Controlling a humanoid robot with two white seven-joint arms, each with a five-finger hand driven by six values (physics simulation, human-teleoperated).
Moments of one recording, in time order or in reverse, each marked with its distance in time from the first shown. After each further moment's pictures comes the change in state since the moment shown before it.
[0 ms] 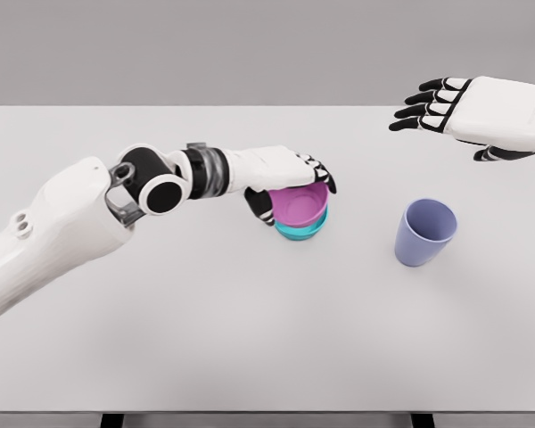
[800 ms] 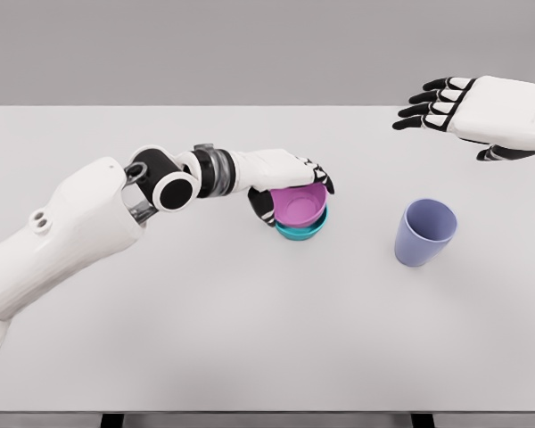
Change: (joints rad) left arm 0.003 -0.047 -0.004 0.102 -0.006 -0.009 0.000; right arm 0.002 -0.002 -0.001 0.015 0.000 0.000 0.000
